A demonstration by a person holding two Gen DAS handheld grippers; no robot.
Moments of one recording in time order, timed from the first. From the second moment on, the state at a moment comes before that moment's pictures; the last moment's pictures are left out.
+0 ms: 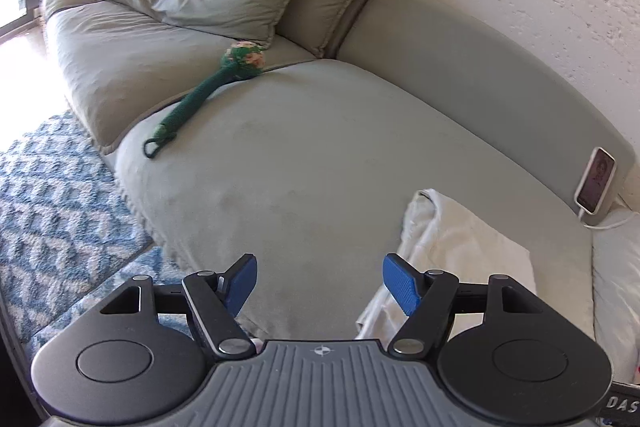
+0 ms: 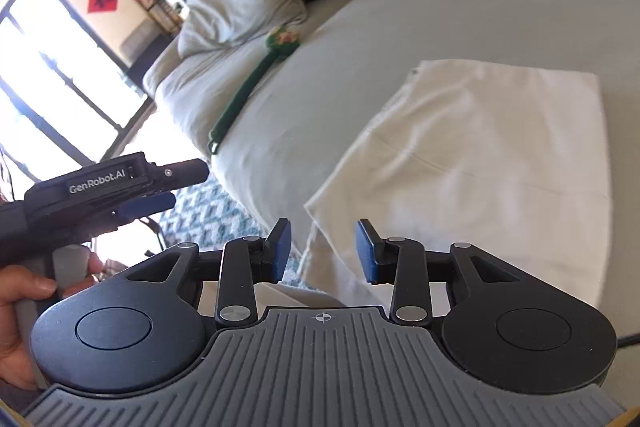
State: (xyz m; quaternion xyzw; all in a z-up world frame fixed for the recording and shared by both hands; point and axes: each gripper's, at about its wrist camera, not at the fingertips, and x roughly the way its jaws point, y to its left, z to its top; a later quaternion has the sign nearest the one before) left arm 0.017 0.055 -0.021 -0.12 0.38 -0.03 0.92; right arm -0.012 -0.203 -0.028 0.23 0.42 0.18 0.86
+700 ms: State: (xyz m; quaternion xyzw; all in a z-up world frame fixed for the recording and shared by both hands) left arm 0.067 -0.061 -0.097 0.06 0.43 -0.16 0.89; right arm -0.025 -0.226 -0.060 0.06 0.41 0.04 0.91
